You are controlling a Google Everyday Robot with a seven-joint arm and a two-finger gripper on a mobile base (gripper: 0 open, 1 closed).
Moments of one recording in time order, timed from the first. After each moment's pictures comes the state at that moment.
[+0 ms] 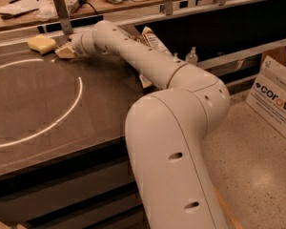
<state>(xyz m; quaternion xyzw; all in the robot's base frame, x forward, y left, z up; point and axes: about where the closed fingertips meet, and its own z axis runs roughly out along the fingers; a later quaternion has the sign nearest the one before) 0.860 0.279 0.852 -0.47 0.67 0.20 0.54</state>
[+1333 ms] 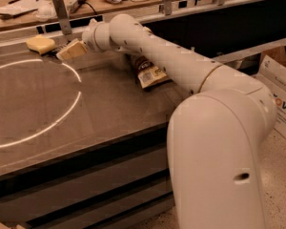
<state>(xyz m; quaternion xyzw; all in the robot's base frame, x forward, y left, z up) 0.820 0.233 0.898 -0.46 0.65 0.22 0.57</state>
